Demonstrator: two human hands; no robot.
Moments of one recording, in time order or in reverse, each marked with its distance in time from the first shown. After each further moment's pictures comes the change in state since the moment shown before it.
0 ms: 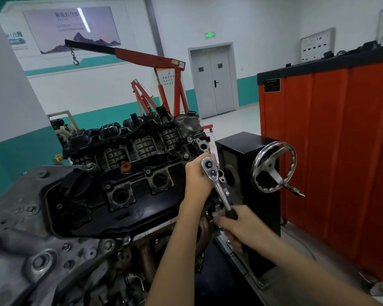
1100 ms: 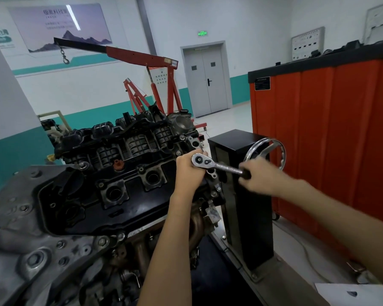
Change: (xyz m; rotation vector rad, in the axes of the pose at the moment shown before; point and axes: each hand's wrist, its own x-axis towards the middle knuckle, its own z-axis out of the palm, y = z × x) left_hand 0.005 0.002 -0.002 0.072 -0.062 -0.067; right_hand 0.030 -0.034 -0.092 -0.910 0.143 -0.169
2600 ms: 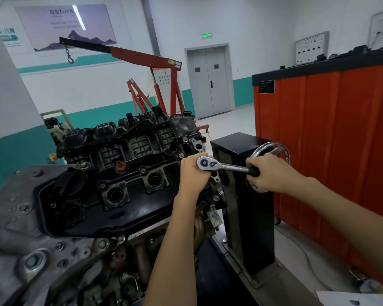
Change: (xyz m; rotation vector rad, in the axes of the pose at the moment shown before) left_hand 0.005 -0.004 0.003 0.082 0.006 0.051; right_hand 0.009 0.011 -0.013 -0.118 0.071 -0.055
